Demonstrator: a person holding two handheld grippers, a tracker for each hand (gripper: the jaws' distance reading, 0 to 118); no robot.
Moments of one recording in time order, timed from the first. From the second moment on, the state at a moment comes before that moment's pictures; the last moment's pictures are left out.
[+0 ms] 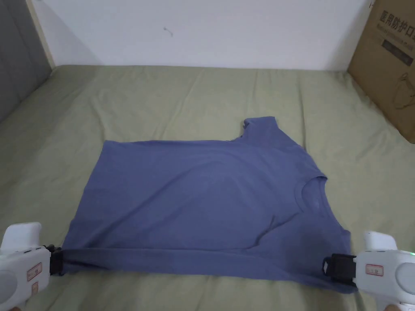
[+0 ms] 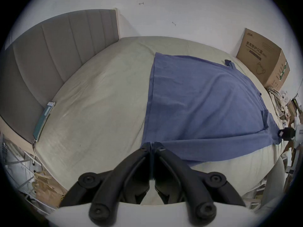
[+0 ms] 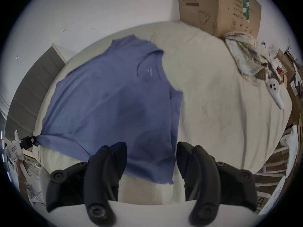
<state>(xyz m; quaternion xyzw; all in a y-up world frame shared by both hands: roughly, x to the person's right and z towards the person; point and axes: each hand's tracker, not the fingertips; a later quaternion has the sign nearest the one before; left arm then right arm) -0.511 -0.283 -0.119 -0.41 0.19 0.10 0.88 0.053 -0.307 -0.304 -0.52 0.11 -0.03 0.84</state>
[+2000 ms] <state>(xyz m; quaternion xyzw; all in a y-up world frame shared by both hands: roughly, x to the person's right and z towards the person) -0.540 -0.306 -0.185 -0.44 0.20 0.17 0.86 0.020 -0.303 -0.323 -0.52 0.11 -0.02 0.85</state>
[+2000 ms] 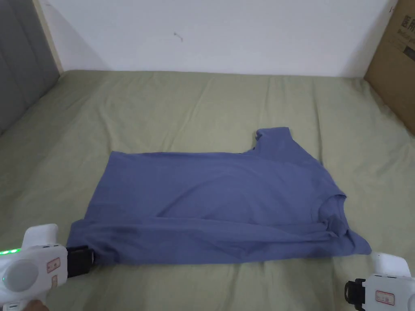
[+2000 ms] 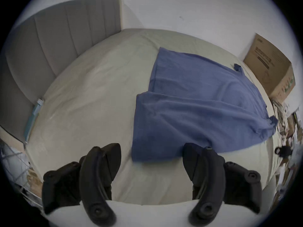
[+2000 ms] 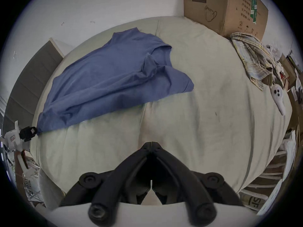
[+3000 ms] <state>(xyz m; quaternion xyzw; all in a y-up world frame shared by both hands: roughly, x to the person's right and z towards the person) -0.531 -0.292 -0.195 -0.46 0.17 0.13 0.86 0.008 -0.298 -0.410 -0.50 0.15 0.10 0.85</state>
